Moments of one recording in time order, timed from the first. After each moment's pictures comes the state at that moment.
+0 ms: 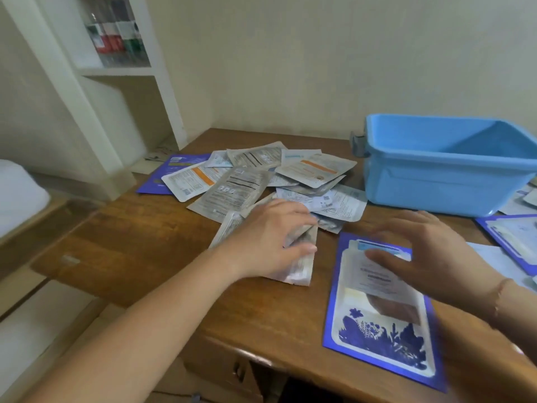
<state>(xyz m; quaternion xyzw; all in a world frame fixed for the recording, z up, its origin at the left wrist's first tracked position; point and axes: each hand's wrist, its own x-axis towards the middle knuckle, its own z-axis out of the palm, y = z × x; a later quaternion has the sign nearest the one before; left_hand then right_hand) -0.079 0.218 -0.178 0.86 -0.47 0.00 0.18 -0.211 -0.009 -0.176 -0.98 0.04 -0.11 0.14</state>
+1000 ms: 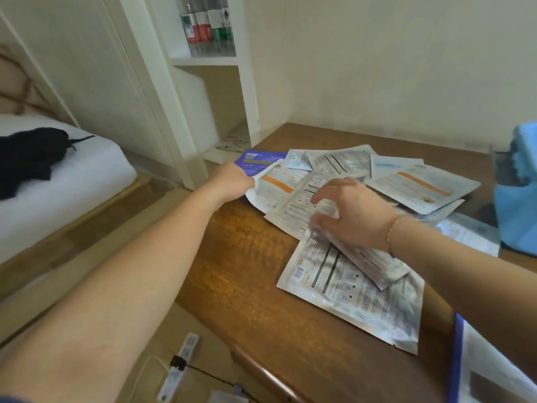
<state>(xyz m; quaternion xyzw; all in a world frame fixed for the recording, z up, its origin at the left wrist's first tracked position) 0.115 0.350 -0.178 0.93 0.04 -0.04 0.36 0.000 0.117 -0.179 -0.98 -0.15 -0.07 0.14</state>
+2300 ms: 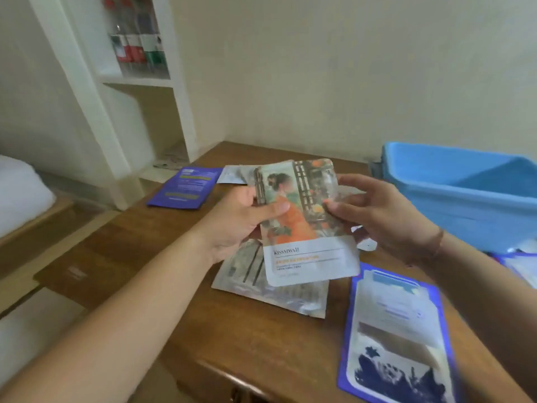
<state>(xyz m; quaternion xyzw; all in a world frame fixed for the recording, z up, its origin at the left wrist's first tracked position) -0.038 0.246 -0.143 0.66 -0.21 -0.22 0.68 -0.120 0.034 -0.129 -0.78 0.03 -0.06 0.62</state>
